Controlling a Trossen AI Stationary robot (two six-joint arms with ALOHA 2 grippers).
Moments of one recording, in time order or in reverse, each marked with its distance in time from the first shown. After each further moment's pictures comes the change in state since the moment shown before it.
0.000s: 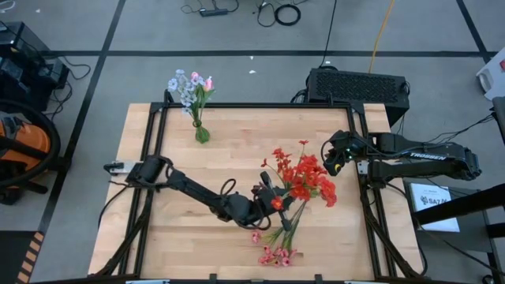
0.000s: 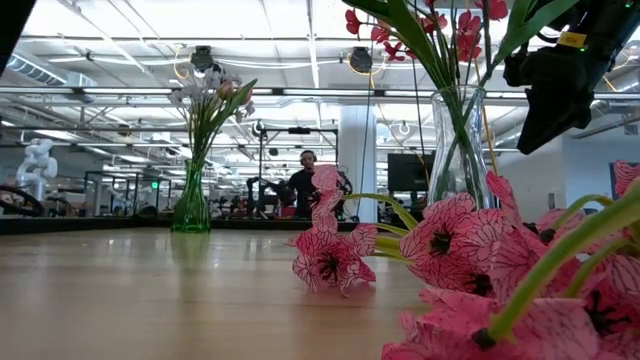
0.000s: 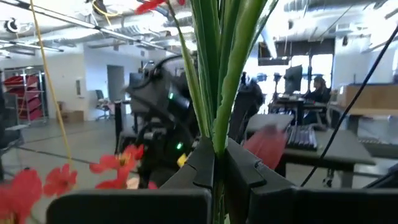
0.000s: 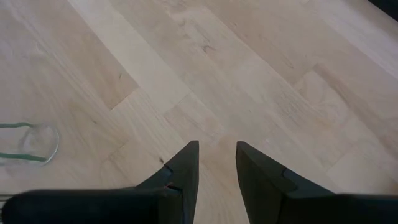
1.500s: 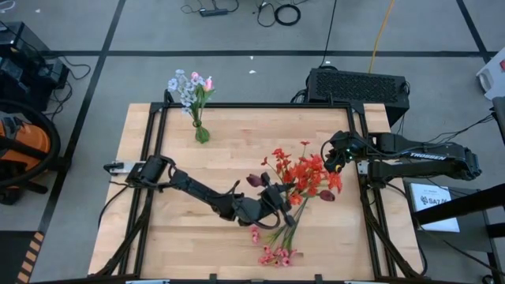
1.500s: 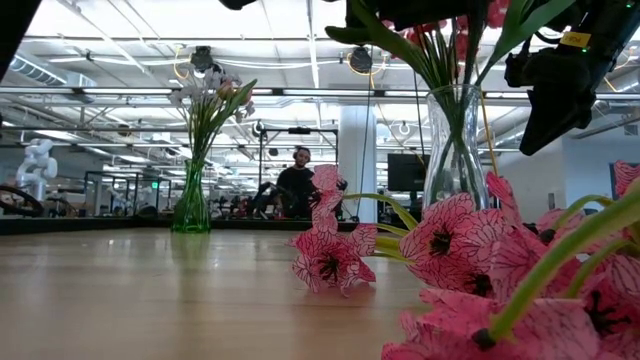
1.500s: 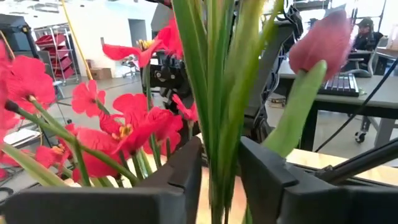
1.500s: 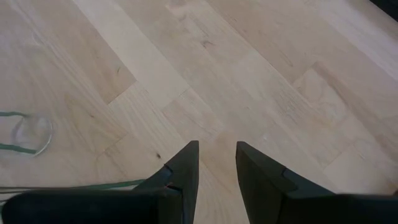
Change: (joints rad) left arm 0.018 0.024 0.000 -0.249 -0.114 -0.158; right arm 0.000 0.000 0.000 -0.013 -0.002 -0.022
